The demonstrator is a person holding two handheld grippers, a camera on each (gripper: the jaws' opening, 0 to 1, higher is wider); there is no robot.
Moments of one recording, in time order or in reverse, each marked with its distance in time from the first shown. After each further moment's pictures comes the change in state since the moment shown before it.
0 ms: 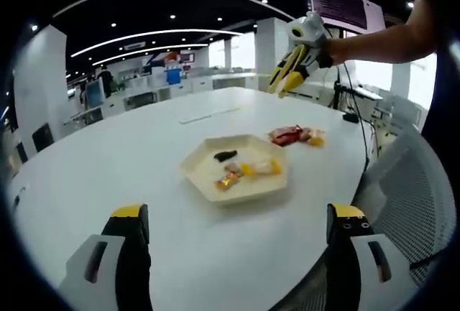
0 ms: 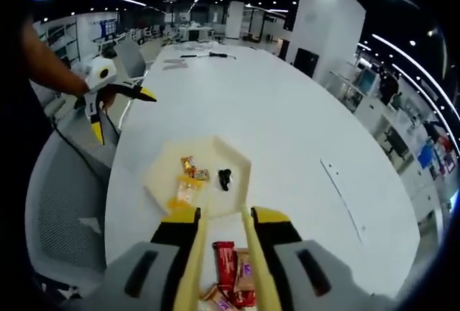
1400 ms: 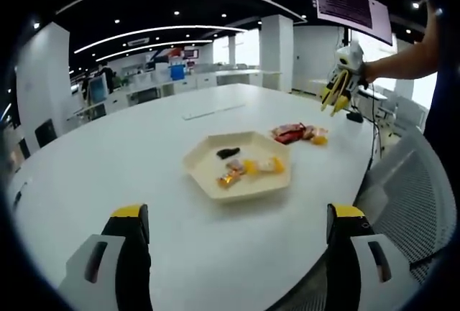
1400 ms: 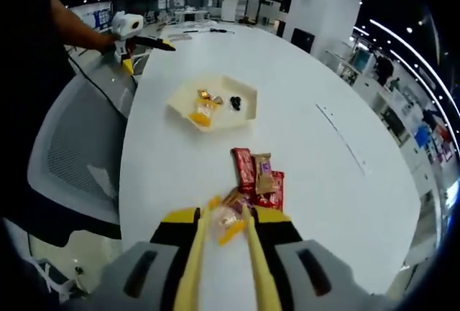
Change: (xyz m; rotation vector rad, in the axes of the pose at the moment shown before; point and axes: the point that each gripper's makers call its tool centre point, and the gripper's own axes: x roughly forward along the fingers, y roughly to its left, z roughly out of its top) left arm 0.000 0.003 -0.003 -0.020 0.022 0.025; right arm -0.065 0.044 -0.137 0.010 0.121 -0.002
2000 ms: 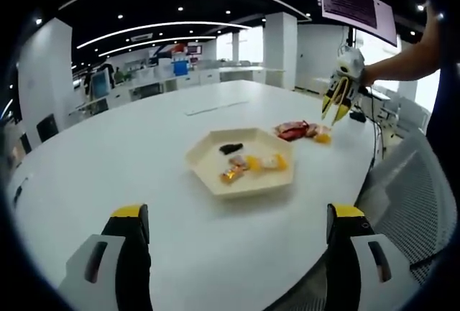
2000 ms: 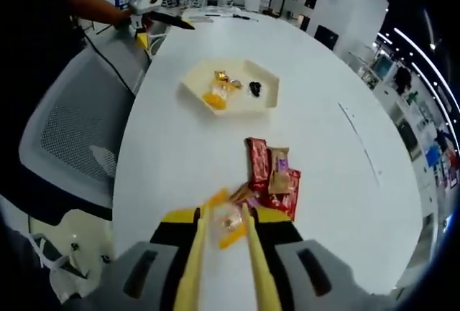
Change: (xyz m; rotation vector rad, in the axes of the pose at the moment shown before) left arm 0.000 0.002 -0.003 -0.014 0.019 0.014; right arm 0.039 0.003 -0.010 -0.099 0.066 0.091
